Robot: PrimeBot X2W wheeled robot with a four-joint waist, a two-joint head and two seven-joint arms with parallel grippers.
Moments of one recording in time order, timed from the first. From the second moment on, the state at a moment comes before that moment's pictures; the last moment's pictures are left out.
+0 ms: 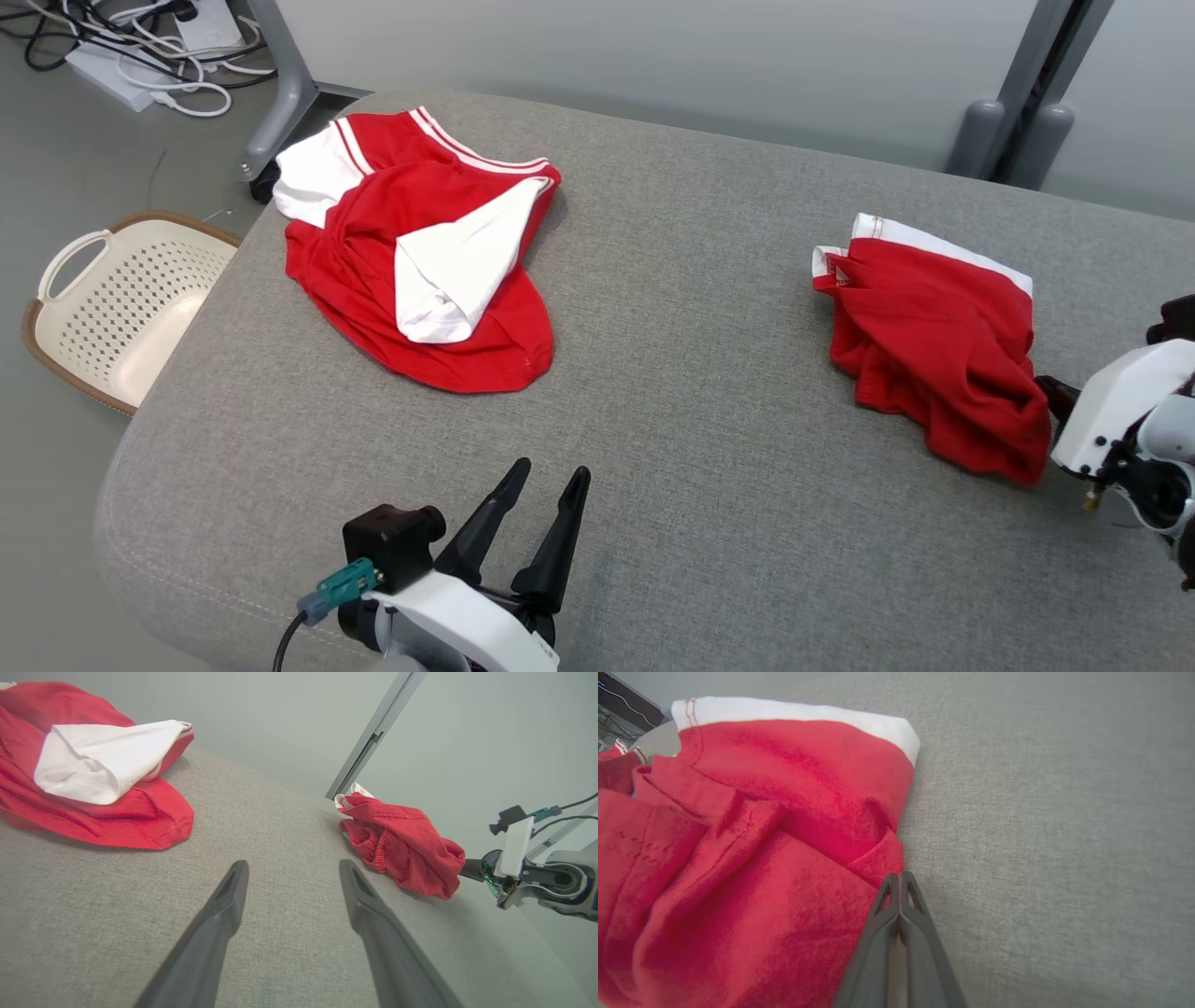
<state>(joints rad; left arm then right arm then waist) -0.23 0.24 -0.75 0.20 -0.90 0.09 -0.26 -0.85 -0.50 1.11 1.06 1.49 0.13 0.10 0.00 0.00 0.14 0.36</state>
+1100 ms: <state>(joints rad) -0.19 0.27 -0.75 0.19 -0.91 0.10 -0.25 -0.82 -0.43 1.23 0.68 1.27 0.13 -0.05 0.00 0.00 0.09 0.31</state>
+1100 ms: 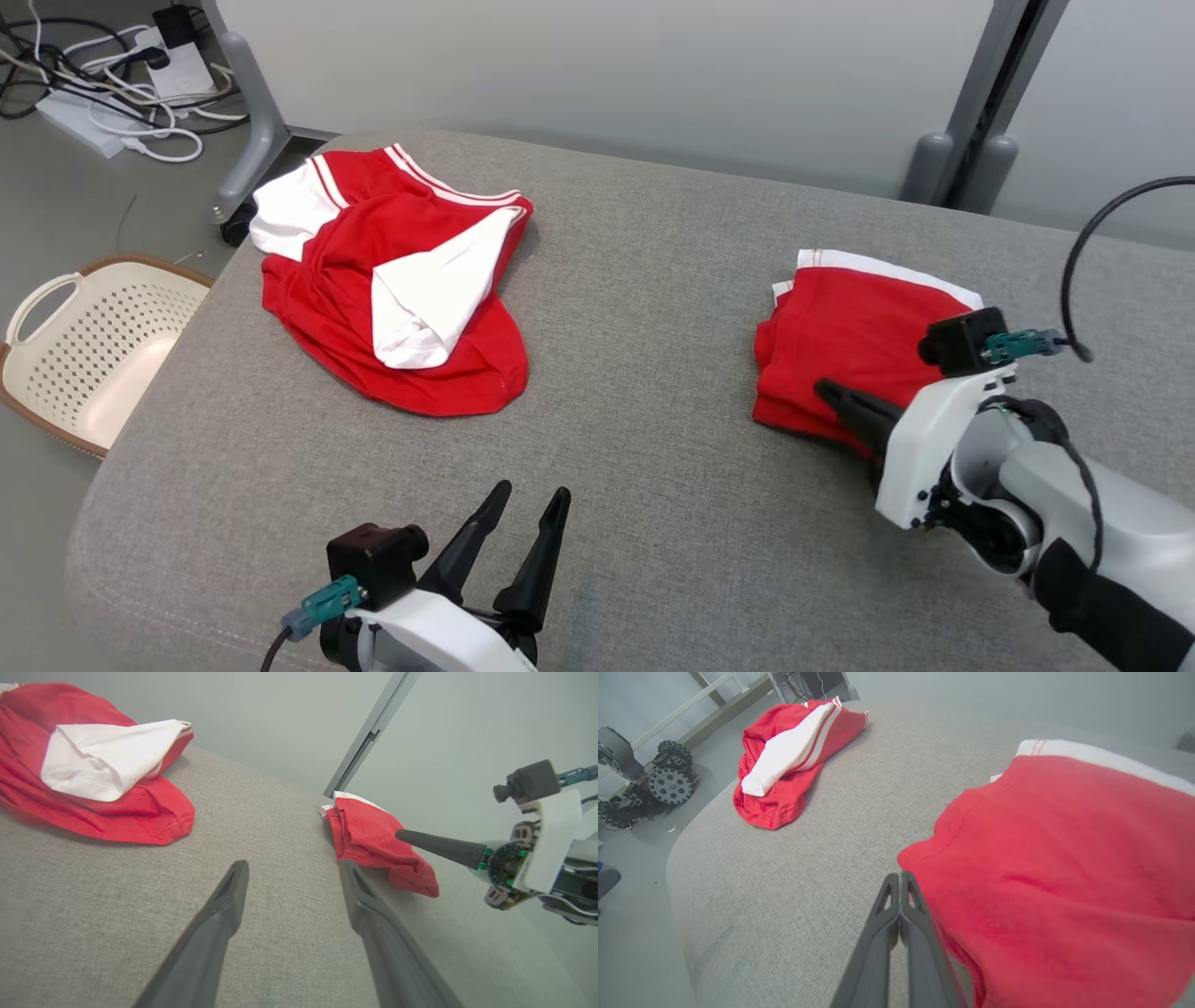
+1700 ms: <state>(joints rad) -0.22 0.30 -0.72 0.15 -0.82 0.12 -0.26 -0.78 -0.56 0.98 0.74 1.56 0.13 -0.06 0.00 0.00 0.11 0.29</state>
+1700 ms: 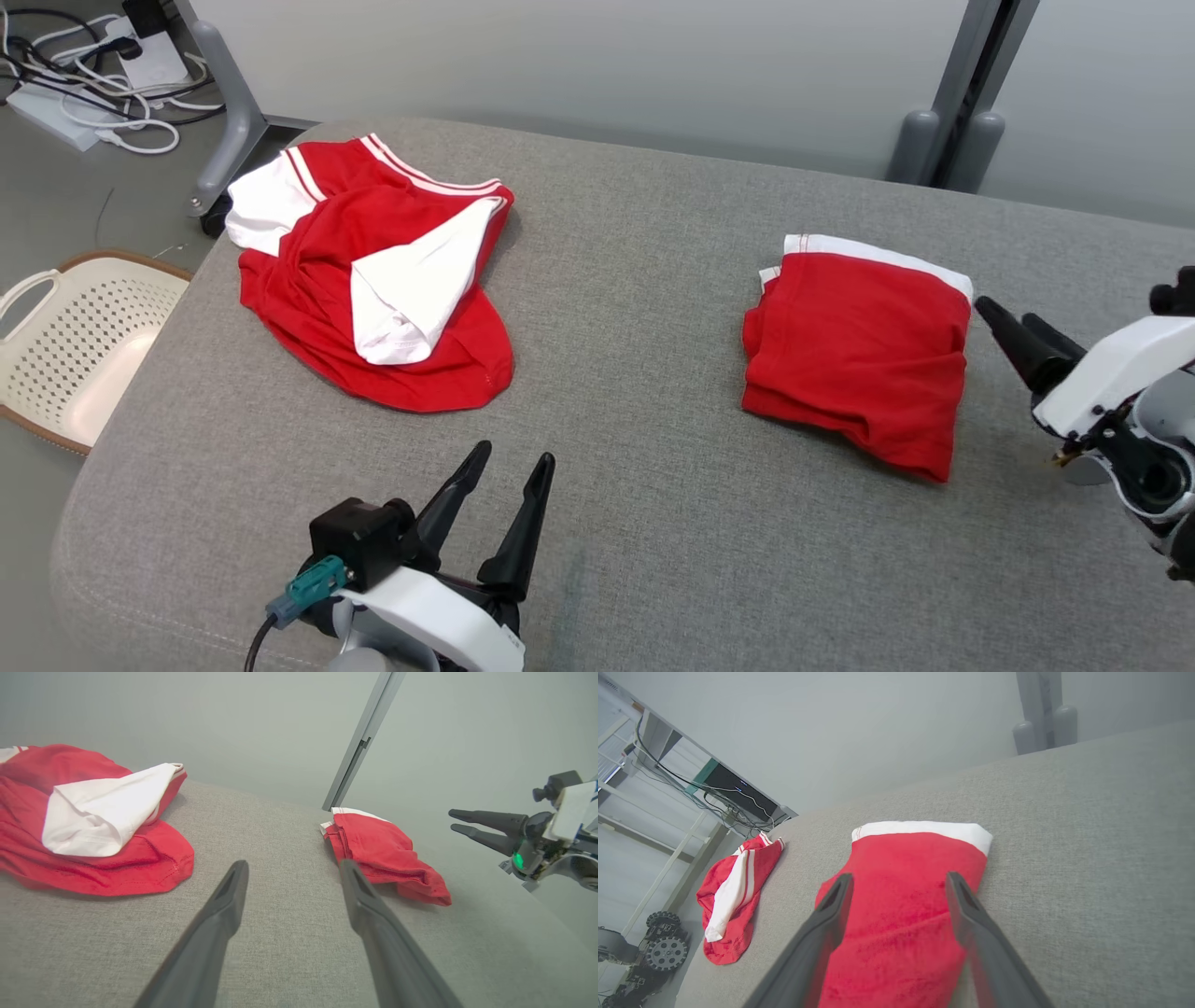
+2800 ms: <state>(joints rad) -0.15 0.16 -0.44 0.15 -0.52 0.01 -0.26 -0.74 -0.53 0.81 0.88 1.78 0.13 0.24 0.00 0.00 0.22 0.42</state>
